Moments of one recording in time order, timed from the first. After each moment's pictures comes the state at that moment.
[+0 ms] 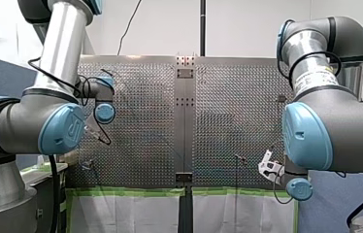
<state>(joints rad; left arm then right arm) 0.04 -1.94 -1.92 -2.44 -1.95 -2.48 1.63 -0.69 2.09 -1.38 1.36 1.98</state>
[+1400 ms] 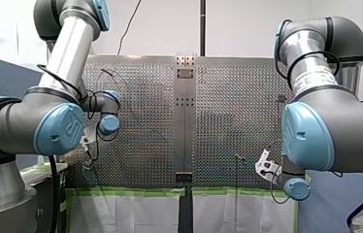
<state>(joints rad) 0.00 -2.09 -1.87 -2.53 -2.07 -2.04 1.65 -0.69 2.09 -1.39 1.34 2.00</state>
